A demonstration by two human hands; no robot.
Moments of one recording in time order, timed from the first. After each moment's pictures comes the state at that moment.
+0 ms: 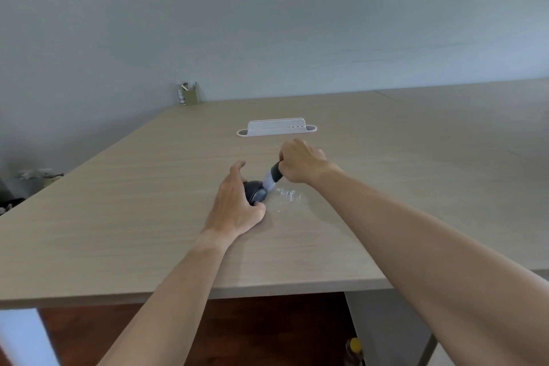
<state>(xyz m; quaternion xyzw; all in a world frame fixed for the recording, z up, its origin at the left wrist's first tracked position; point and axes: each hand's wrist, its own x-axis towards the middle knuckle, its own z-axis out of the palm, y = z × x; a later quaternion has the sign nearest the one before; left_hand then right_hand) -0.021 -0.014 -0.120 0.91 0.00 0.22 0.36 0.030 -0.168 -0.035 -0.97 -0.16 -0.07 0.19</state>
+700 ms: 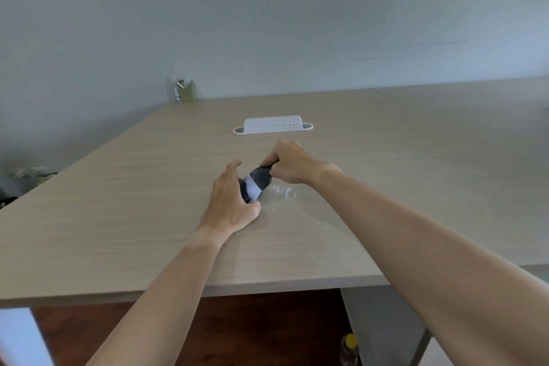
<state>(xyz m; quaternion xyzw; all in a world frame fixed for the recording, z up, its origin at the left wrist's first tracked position) -0.016 -0.011 -0.122 0.91 0.00 0.22 0.36 0.029 -0.170 -0.039 -0.92 -0.27 -0.02 0.28</state>
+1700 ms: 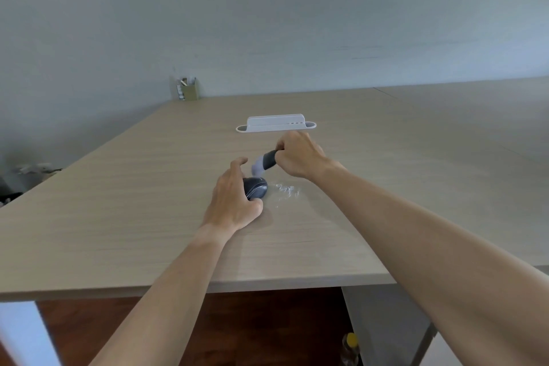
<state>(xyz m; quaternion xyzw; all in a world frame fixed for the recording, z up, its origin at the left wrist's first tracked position) -0.023 -0.014 -0.118 0.91 -0.01 0.23 0.36 0.033 -0.169 -0.035 -0.94 -0.17 -0.10 0.29</state>
